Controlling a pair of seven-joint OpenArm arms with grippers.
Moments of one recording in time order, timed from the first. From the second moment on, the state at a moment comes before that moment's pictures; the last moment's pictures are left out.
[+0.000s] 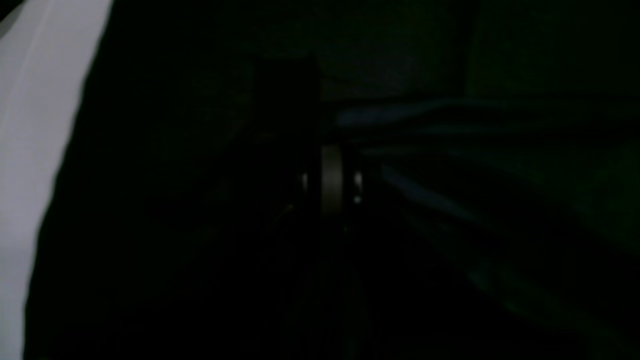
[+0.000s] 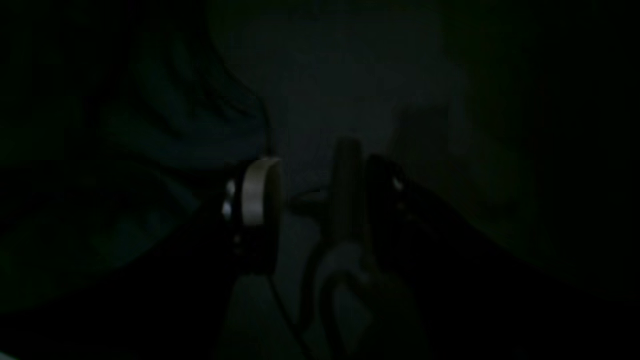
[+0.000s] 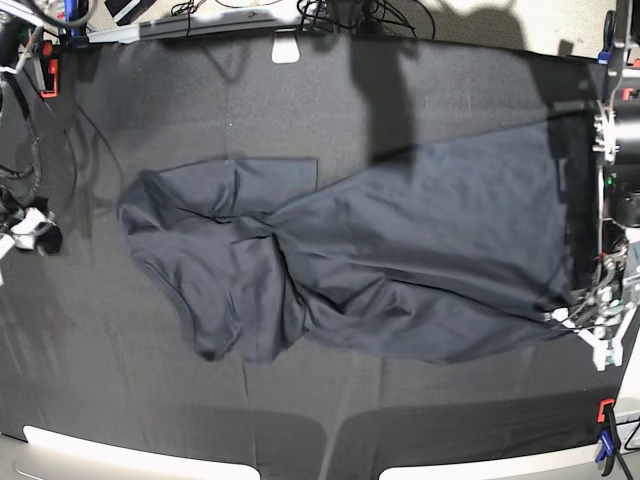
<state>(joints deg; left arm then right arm) -39.5 -22.4 4.6 28.2 -12.7 -4.0 19.6 0.1 32.1 31.5 90.7 42.7 27.7 -66.8</state>
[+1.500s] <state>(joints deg) -13.6 -22.4 4.4 73.7 -16.0 -9.9 30.6 21.3 7.3 0.3 68.7 18.2 26.1 -60.1</state>
